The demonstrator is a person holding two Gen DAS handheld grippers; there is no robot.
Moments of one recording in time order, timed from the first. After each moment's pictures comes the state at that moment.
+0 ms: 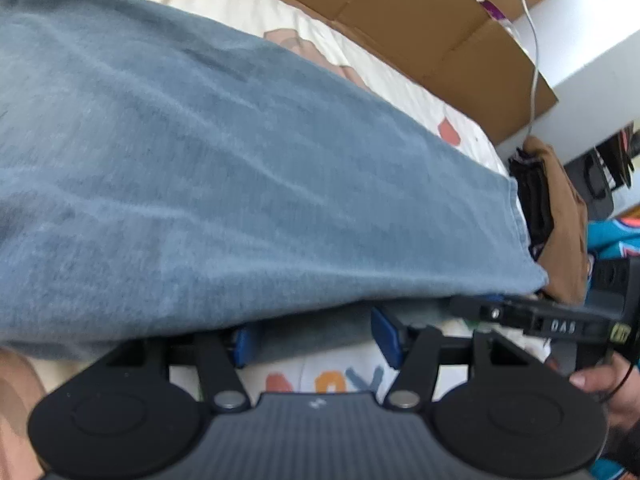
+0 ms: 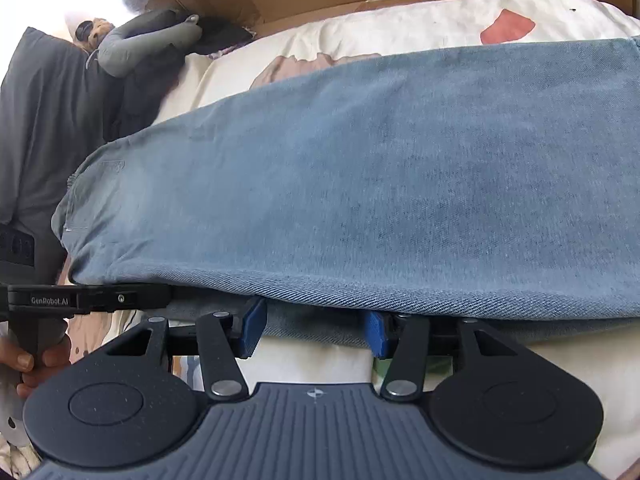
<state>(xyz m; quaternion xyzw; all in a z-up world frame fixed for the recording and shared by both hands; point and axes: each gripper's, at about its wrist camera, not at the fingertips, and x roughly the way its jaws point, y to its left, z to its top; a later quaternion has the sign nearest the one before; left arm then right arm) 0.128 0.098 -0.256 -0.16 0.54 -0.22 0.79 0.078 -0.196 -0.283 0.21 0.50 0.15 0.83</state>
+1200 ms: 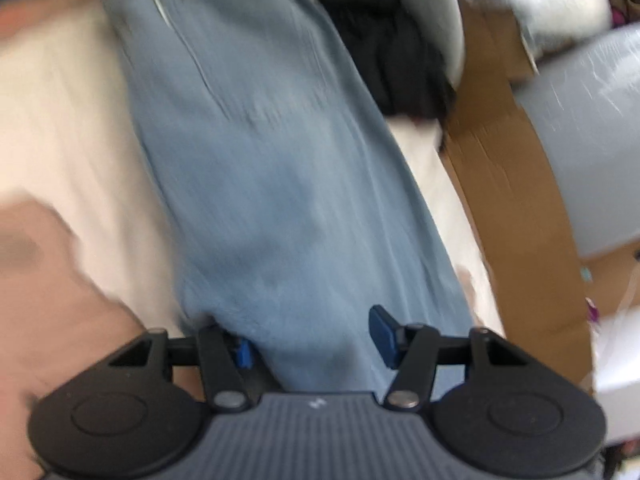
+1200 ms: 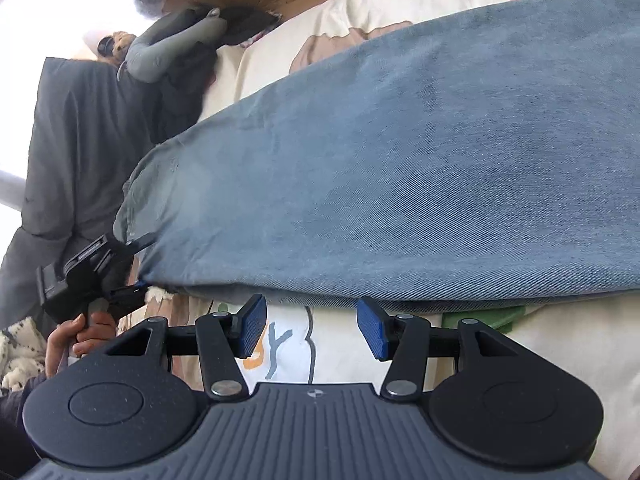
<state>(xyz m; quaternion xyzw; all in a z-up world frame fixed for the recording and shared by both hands) 0.088 0.268 -0.235 -0.43 0.40 0.09 0.80 0.083 -0.199 -0.273 0.30 0.53 0.20 0.77</state>
